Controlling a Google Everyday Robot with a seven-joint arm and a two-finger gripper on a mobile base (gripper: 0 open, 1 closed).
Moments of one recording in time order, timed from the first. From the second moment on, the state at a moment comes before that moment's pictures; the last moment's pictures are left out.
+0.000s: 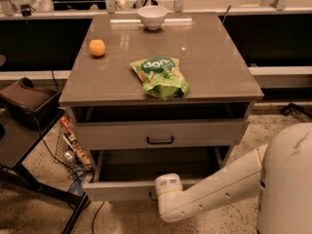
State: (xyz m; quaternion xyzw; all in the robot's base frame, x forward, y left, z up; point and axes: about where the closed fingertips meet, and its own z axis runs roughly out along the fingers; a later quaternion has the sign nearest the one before) arm 0.451 -0.061 0.371 -0.76 0.63 -0.13 0.08
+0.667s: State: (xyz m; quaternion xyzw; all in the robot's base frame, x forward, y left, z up) arm 0.445 -0.067 0.412 -0.76 0.63 -0.17 0.06
